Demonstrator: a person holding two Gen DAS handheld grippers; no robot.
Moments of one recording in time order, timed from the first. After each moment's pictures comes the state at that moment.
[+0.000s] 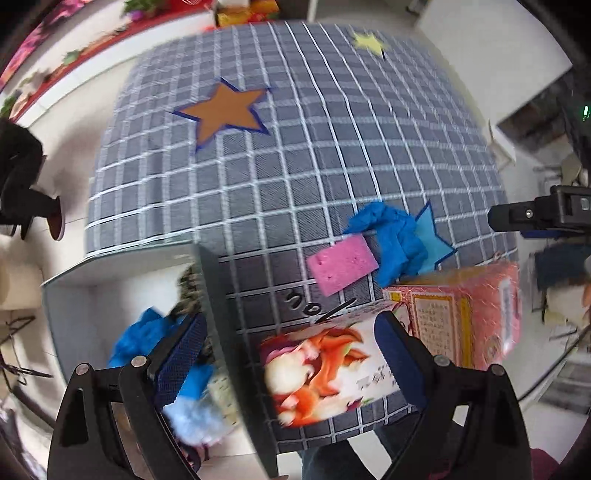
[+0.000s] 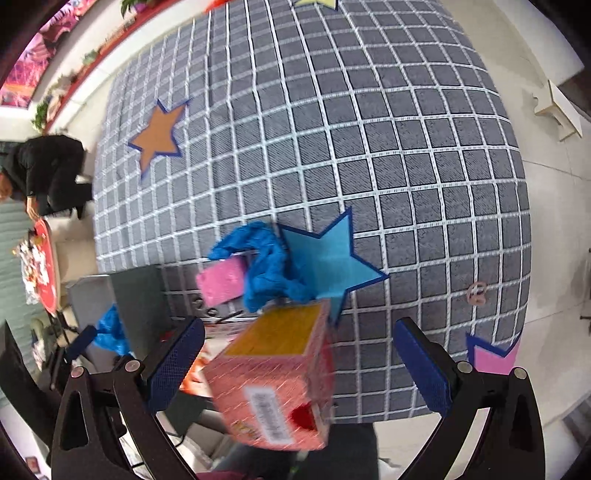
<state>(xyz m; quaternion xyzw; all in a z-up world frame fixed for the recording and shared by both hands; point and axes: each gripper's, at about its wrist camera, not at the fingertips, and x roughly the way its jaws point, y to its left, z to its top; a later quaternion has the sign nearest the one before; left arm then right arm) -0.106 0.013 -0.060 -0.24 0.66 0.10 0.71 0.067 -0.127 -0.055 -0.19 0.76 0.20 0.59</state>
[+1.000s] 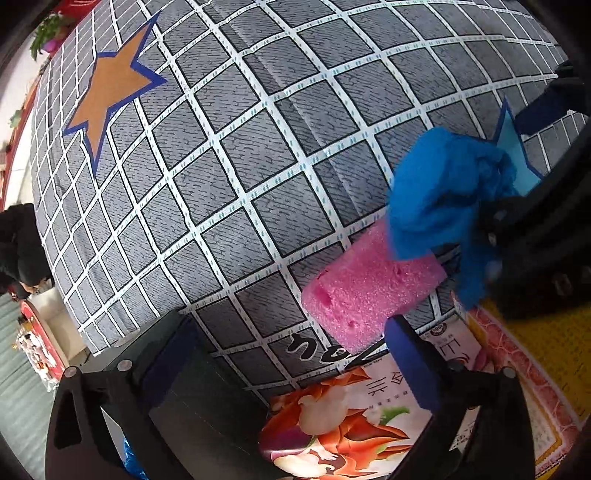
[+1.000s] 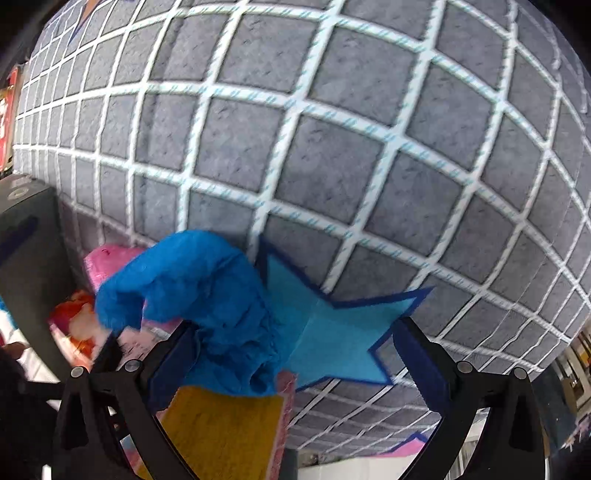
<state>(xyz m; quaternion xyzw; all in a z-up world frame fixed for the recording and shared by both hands) -0.022 -0.036 -0.189 -0.07 0.80 0.05 0.60 0.065 -0.059 -0.236 -0.42 0.77 0.25 0.40</state>
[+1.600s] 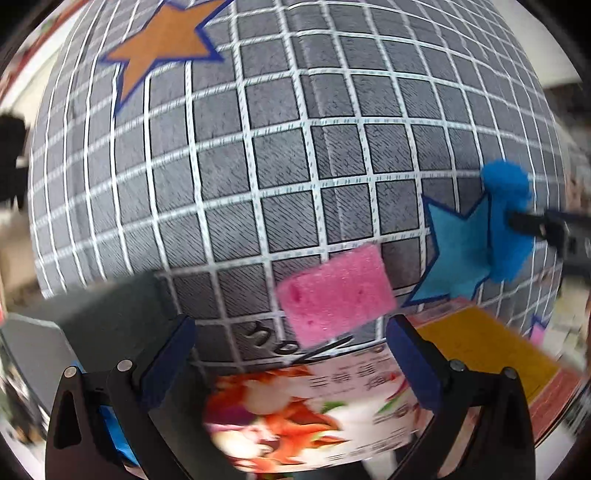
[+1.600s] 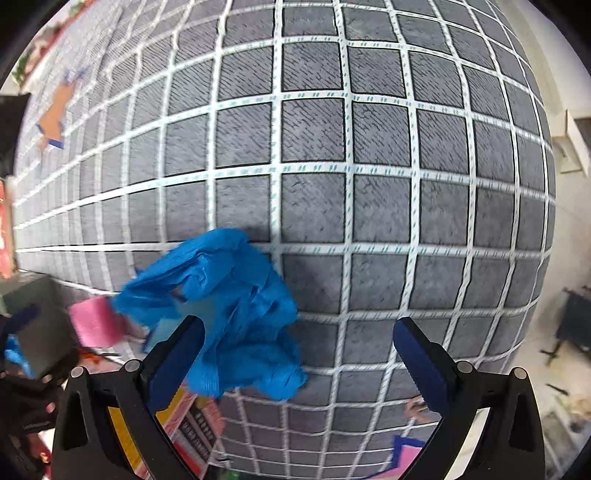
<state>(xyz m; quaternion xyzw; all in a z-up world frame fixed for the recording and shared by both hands) -0.043 0.032 -0.169 -0.26 0.76 0.10 0.58 0.161 -0.138 -0.207 -0.27 0.76 0.20 0.55</state>
